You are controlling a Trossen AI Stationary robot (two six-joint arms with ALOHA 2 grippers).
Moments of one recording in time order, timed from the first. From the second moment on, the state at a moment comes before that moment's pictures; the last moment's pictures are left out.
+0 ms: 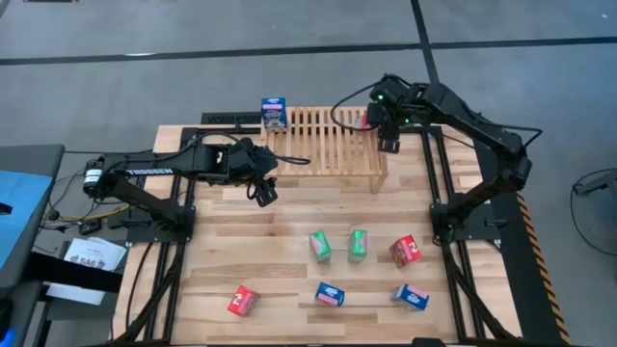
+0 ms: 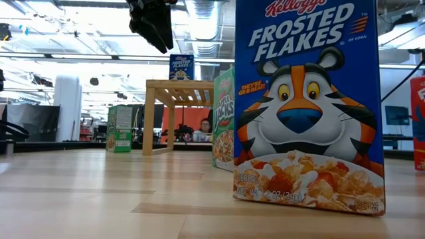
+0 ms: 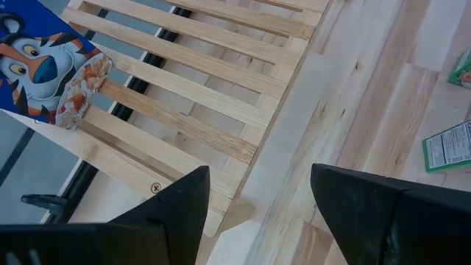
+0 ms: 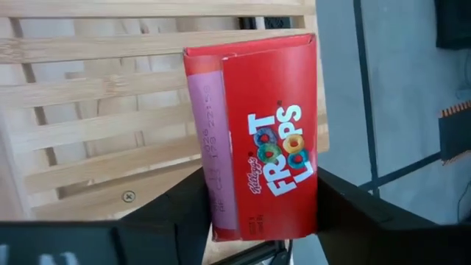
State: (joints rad) left arm 0.07 1.36 1.34 -0.86 -0.43 -0.21; right arm -0.56 1.49 1.67 -1.25 0.27 -0.51
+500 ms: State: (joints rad) left arm 0.07 1.36 1.34 -0.86 -0.43 -0.21; right arm -0.57 1.49 1.67 -1.21 0.27 -0.52
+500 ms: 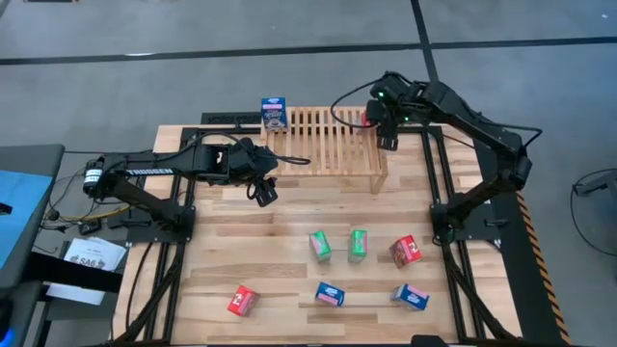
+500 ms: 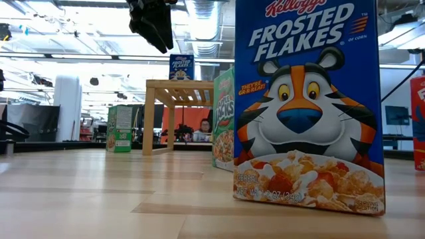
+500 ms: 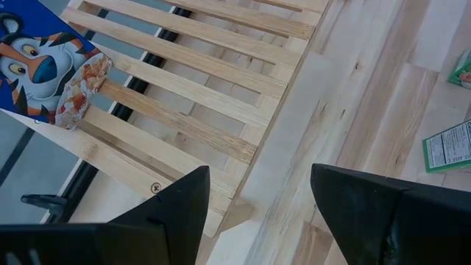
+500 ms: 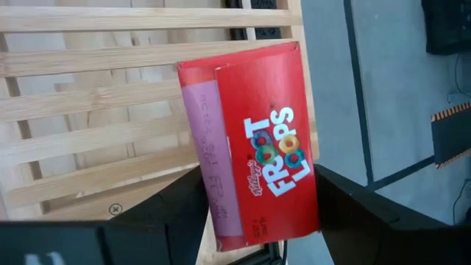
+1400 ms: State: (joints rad) left arm 0.07 1.36 1.34 -0.86 -0.43 -0.21; right arm -0.60 1.49 1.67 -1.14 0.26 -0.55
